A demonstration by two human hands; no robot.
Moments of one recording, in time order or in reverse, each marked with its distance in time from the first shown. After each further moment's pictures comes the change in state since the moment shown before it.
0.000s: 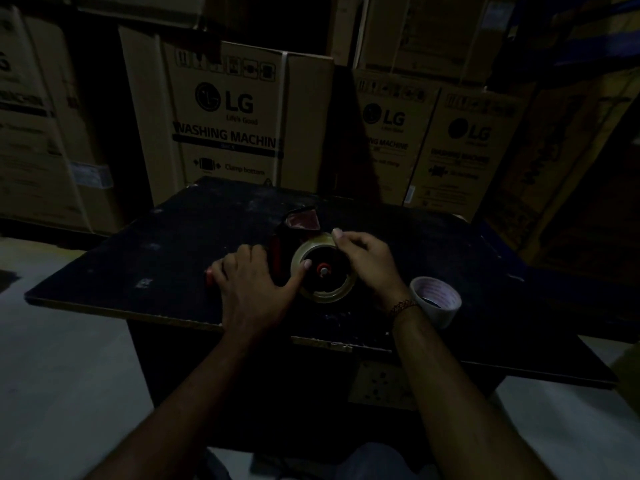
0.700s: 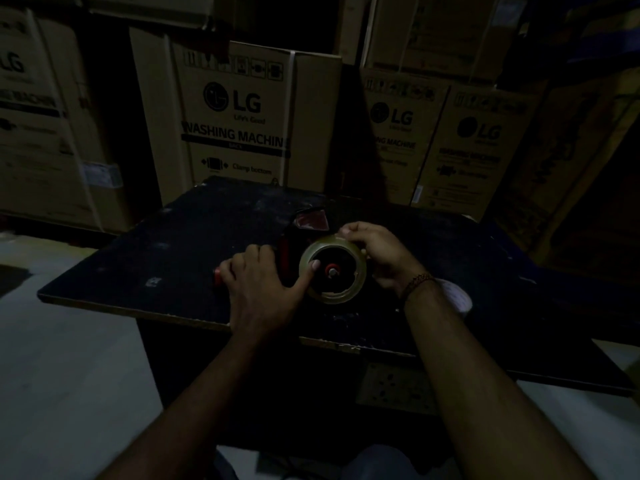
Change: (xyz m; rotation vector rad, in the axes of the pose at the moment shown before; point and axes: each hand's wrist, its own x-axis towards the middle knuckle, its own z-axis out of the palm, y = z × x) left_hand -0.001 0.001 0.000 0.003 0.016 -0.003; right_hand 0.019 -0.027 -0.005 0.039 -0.247 0.052
